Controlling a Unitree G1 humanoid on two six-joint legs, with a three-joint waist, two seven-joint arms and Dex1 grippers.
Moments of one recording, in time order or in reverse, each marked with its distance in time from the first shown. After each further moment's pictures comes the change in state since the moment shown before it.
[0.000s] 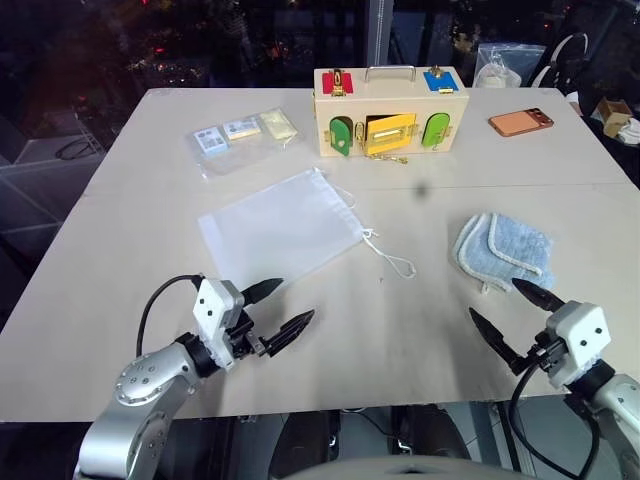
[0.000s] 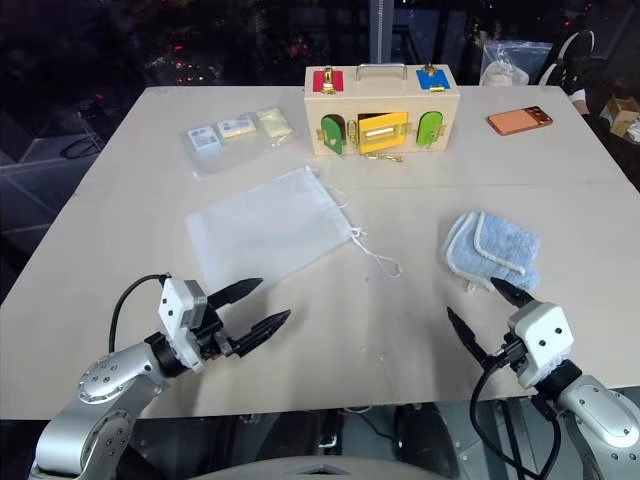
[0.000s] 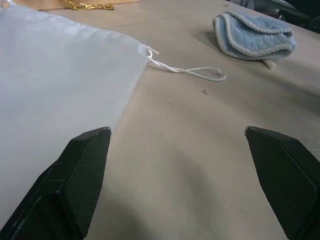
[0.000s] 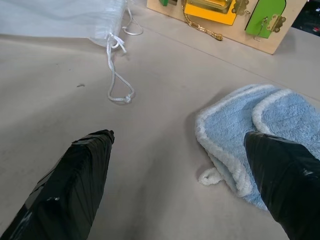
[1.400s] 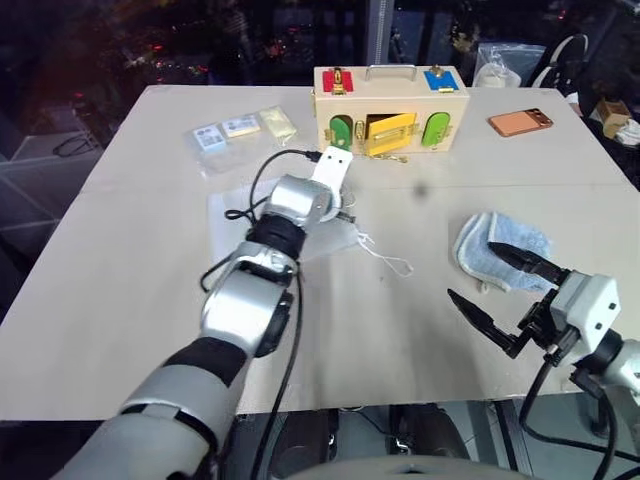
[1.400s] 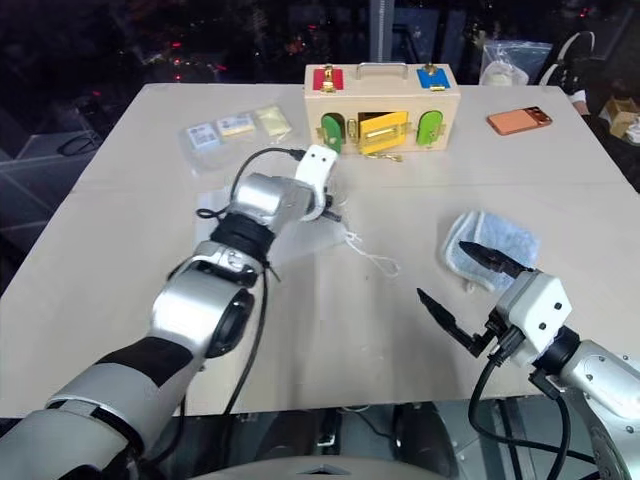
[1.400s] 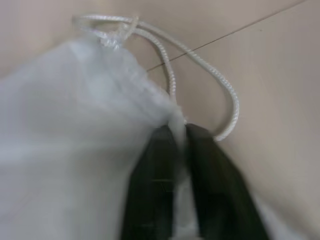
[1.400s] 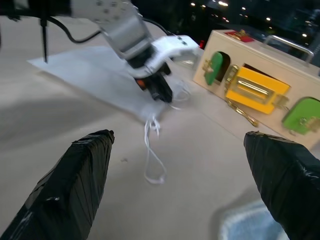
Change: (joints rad) left arm -1.404 -0.295 -0.367 1.284 0.440 0.490 0.377; right arm -0.156 -0.133 -0.008 -0.195 0.140 0.107 0.054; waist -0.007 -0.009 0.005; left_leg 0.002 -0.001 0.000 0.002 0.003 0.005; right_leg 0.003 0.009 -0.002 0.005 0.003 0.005
